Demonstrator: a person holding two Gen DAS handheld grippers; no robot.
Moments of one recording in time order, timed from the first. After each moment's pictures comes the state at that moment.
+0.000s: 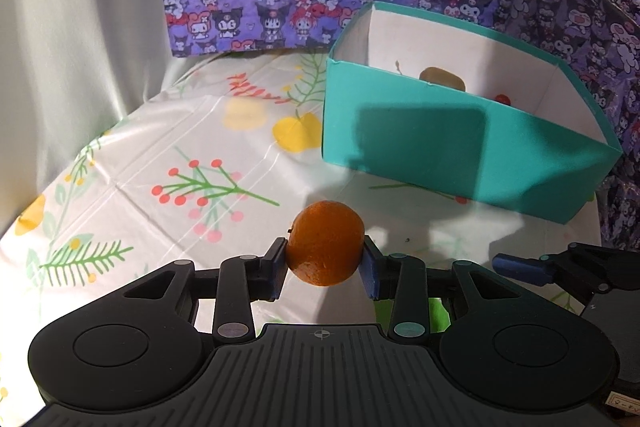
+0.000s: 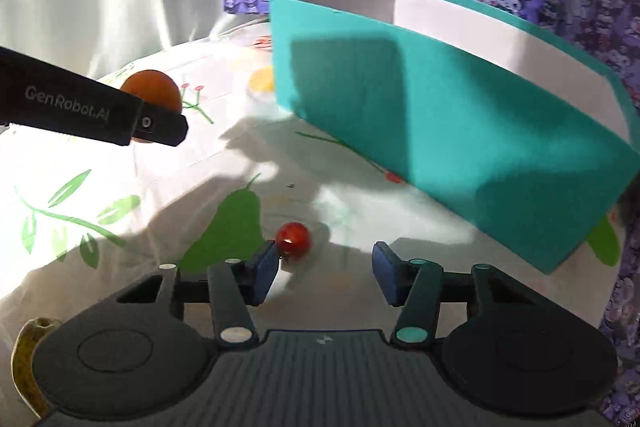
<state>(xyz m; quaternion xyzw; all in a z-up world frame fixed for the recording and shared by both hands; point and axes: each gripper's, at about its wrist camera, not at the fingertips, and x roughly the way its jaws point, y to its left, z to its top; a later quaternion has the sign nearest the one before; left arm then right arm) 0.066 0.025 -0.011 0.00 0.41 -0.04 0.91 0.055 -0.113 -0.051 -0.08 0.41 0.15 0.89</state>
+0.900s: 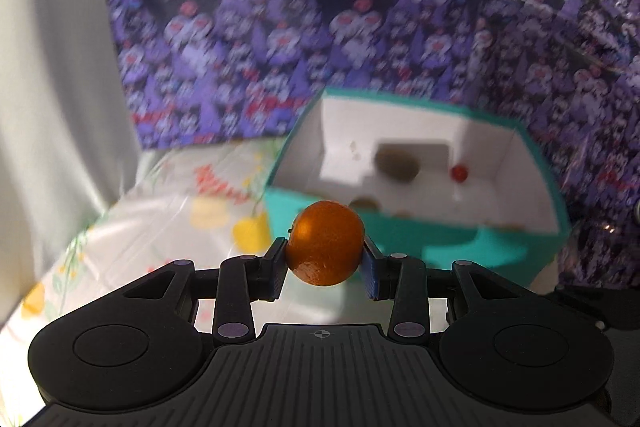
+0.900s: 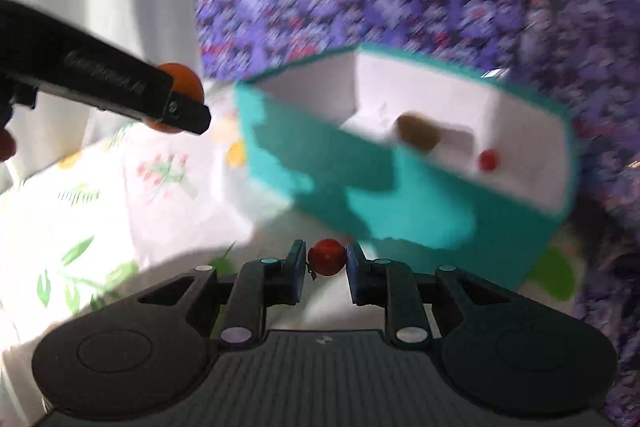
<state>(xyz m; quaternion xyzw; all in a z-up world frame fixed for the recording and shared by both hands) 0.094 -0.028 0.069 0.03 0.34 -0.08 0.94 0.054 -0.164 0.009 -0.03 0.34 0.12 0.93</state>
